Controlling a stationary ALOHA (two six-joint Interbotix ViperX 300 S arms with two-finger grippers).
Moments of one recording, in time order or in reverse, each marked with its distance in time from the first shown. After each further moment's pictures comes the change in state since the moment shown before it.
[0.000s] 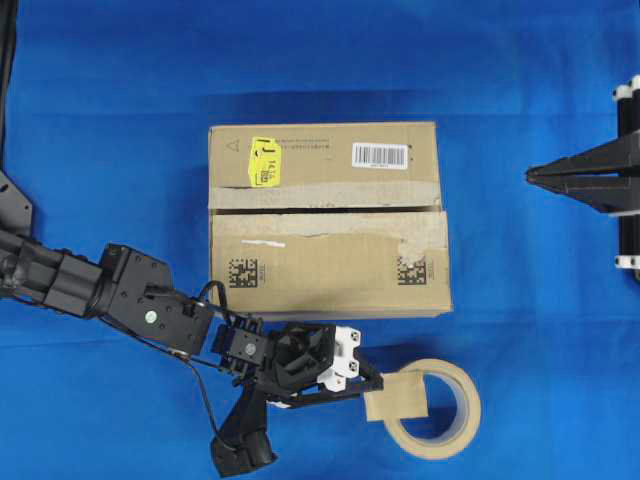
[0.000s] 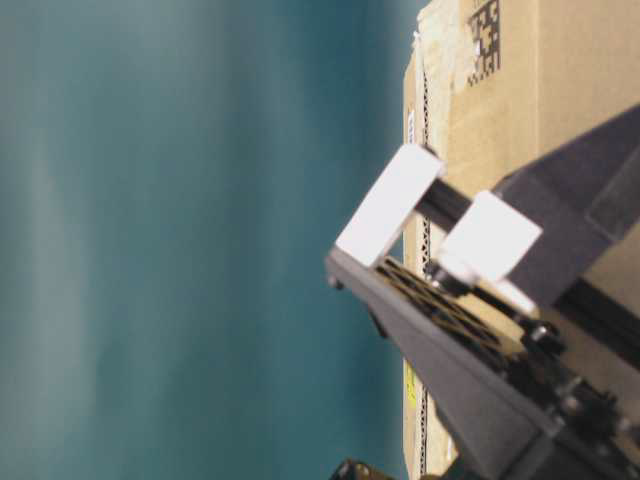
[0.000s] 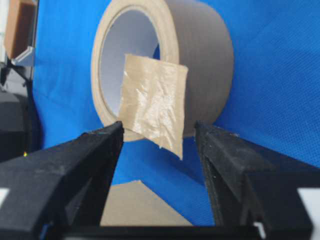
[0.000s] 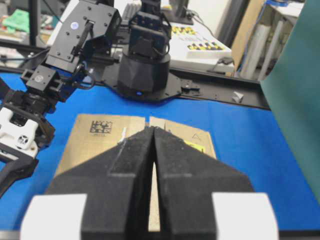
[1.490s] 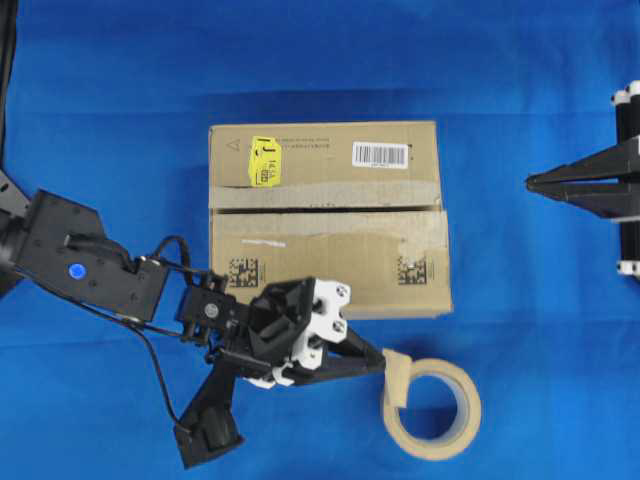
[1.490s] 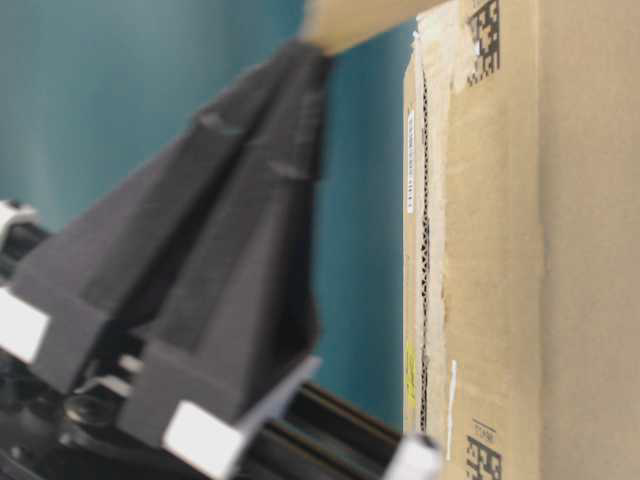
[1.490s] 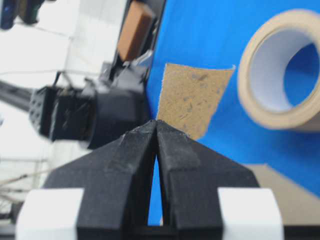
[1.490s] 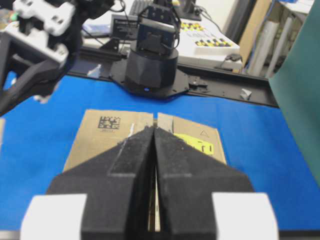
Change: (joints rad) left arm 0.054 -0.290 -0.009 0.000 0.121 0.006; right arm 0.020 0.000 0.000 0.000 0.015 0.003
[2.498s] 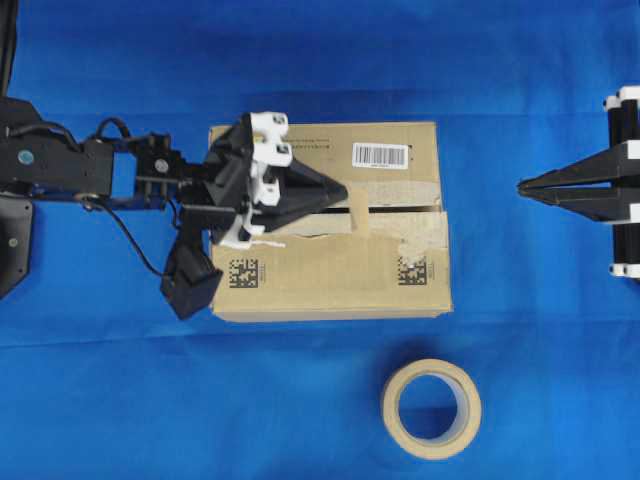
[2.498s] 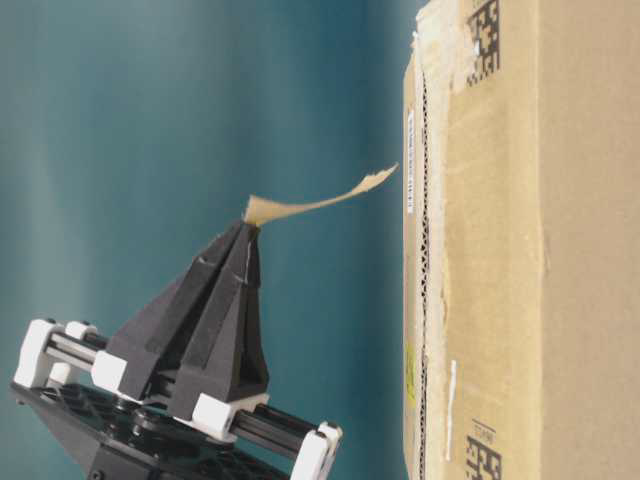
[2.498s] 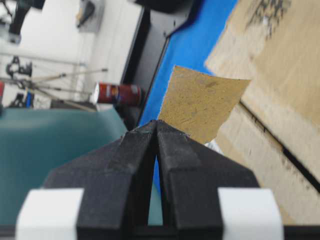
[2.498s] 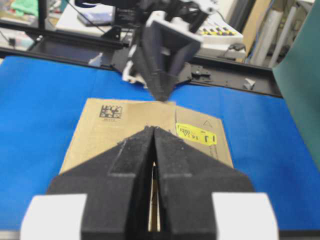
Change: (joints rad) left arm 0.293 -0.176 0.207 0.002 -0.074 0.074; right arm 0.002 0.031 0.000 0.000 0.006 -0.008
